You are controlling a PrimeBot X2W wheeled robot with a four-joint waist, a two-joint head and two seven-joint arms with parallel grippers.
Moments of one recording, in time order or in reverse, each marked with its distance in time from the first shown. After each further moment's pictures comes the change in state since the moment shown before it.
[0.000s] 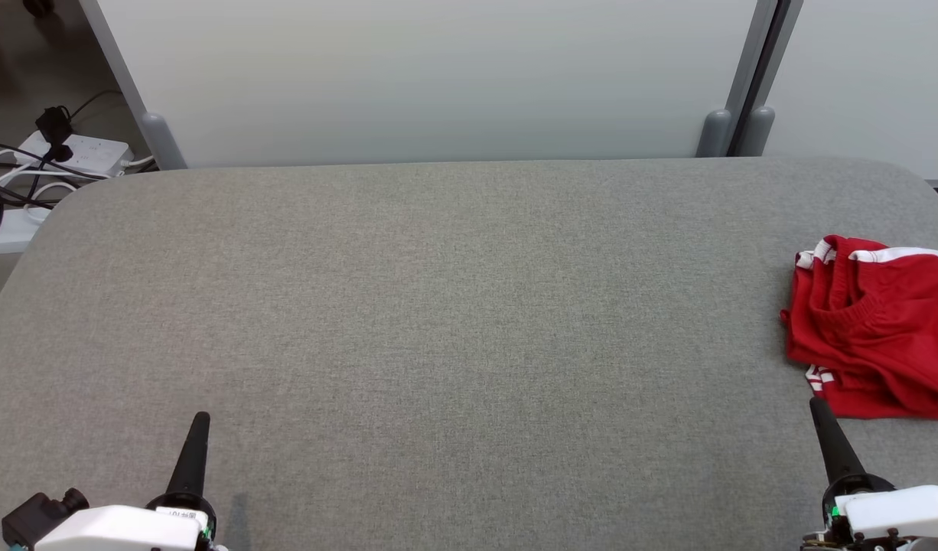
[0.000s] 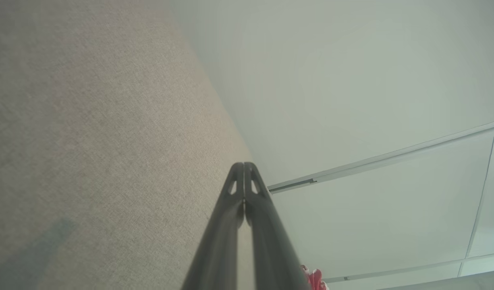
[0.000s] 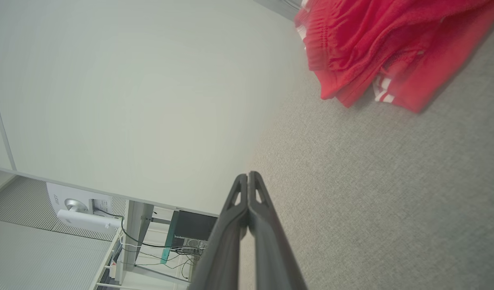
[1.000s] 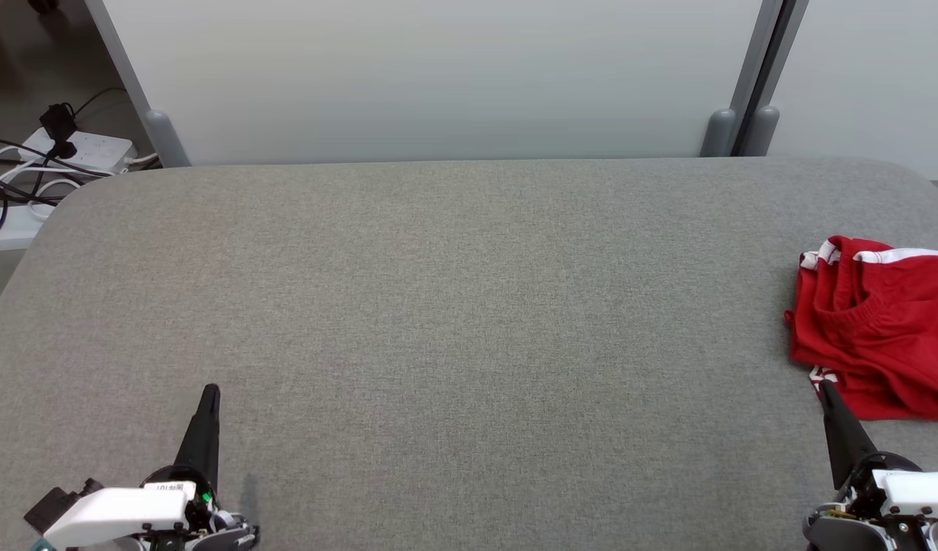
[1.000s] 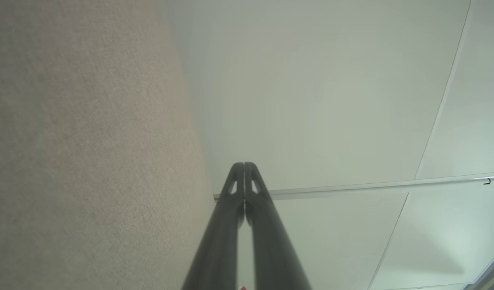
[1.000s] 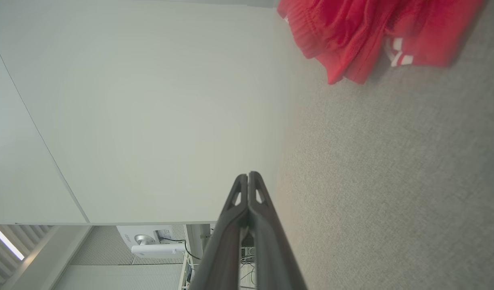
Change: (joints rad) left arm -0.070 -0.103 0.089 0.067 -0.221 -0.070 0.084; right arm -0.060 -0.003 -0.031 0.057 0.333 -0.001 0.050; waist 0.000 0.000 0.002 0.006
